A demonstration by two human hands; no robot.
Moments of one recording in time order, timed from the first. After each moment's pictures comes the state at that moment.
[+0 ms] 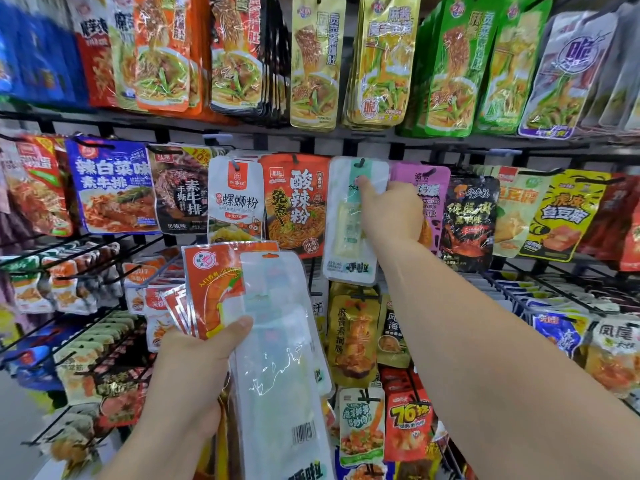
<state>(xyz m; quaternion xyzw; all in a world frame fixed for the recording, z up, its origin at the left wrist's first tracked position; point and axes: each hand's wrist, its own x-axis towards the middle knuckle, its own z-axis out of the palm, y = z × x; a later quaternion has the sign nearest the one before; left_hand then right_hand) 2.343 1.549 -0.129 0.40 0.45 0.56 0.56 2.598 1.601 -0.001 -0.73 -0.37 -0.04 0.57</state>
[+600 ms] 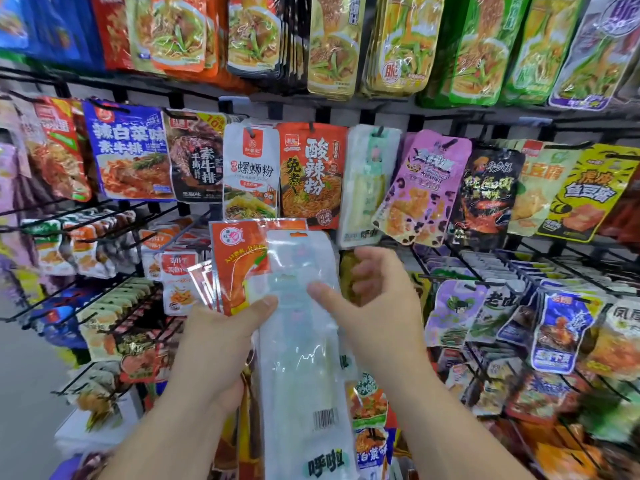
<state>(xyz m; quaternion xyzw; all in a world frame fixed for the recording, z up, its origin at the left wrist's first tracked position) 2.348 1.517 -0.123 0.42 0.40 0.56 0.59 2.511 1.471 -0.104 -0.63 -0.48 0.13 0.59</state>
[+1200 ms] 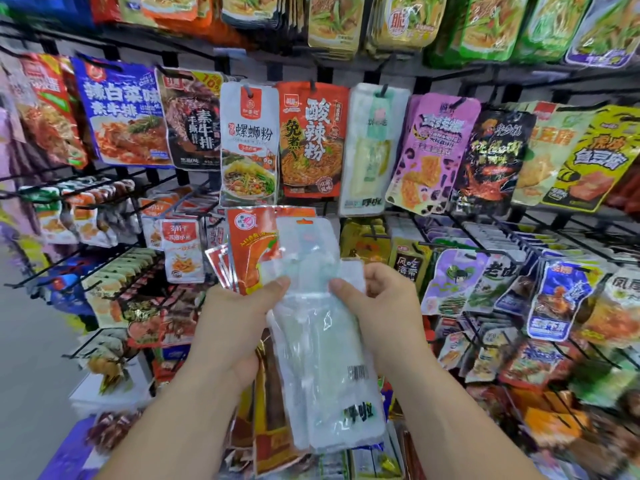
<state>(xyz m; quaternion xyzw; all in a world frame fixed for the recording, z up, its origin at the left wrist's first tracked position) 2.363 1.505 -0.139 0.39 0.42 0.55 0.61 2.530 1.474 -0.156 -0.62 -0.42 0.26 0.61</state>
